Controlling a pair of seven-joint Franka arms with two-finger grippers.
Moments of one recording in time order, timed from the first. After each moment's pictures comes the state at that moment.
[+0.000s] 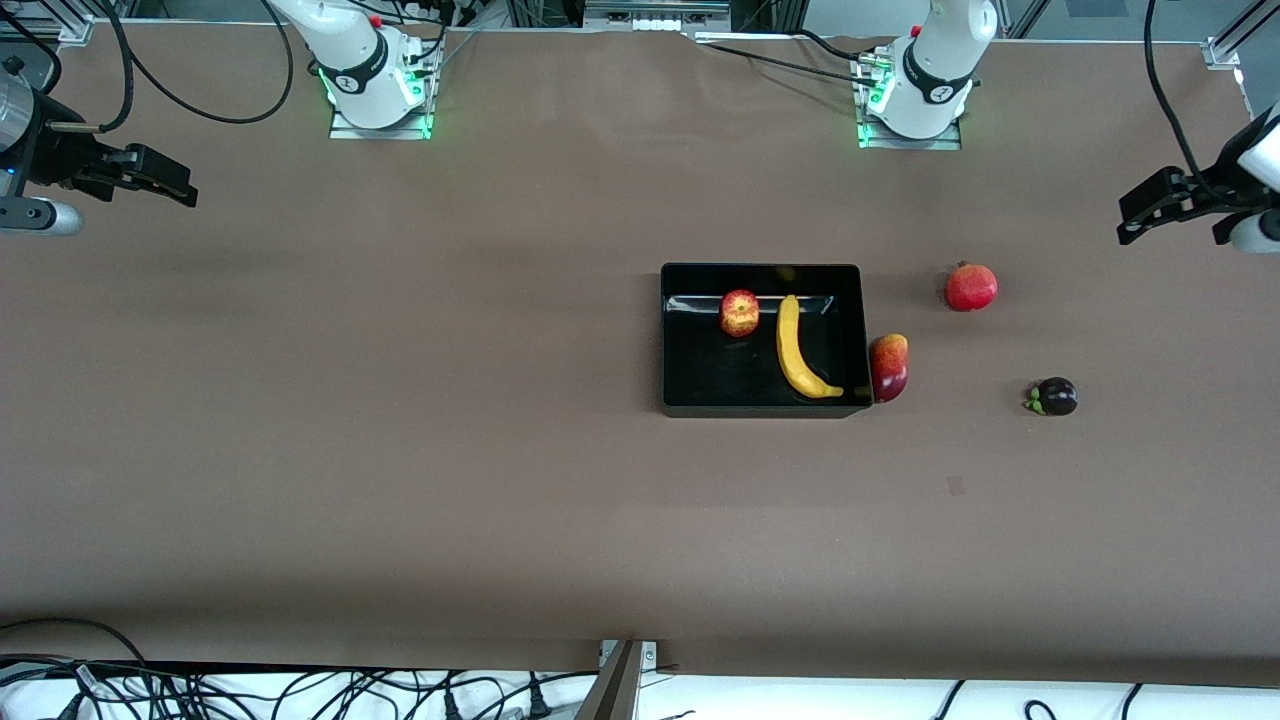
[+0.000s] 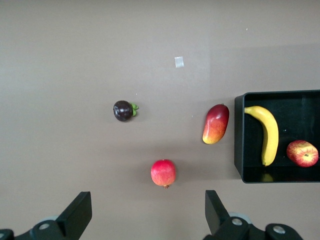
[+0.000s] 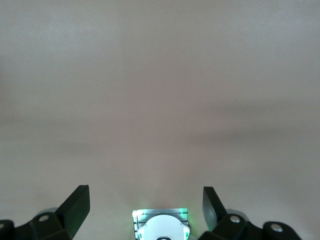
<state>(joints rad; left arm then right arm) 0.17 -0.05 -0.15 -1.61 0.06 1.57 0.03 -0.08 -0.06 0.07 -1.68 0.00 1.45 0.05</state>
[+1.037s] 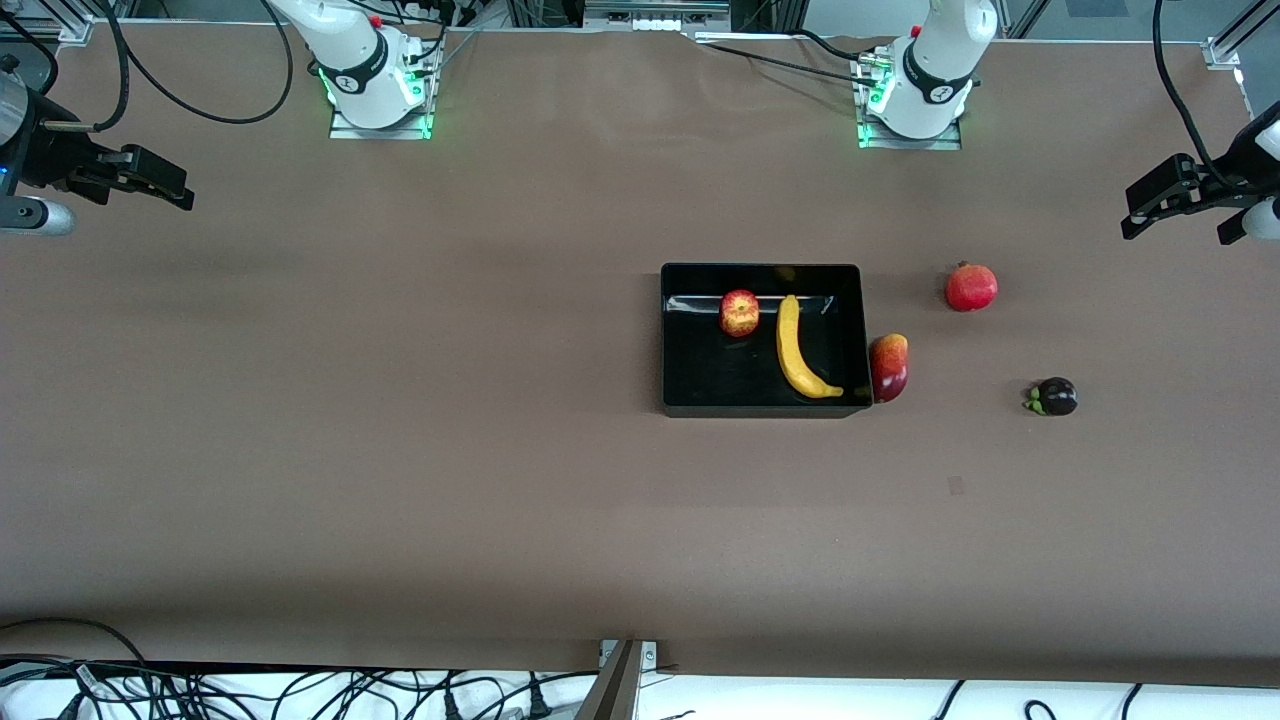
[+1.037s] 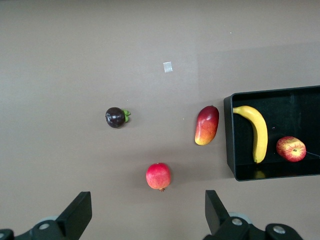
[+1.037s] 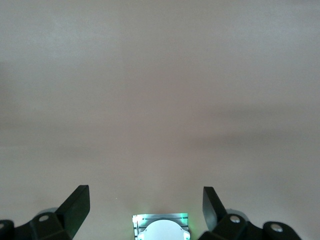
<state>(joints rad) 0.07 -0.05 -0.05 -1.60 0.02 1.57 0.09 -0.08 -0.06 0.07 -1.68 0.00 1.47 0.05</state>
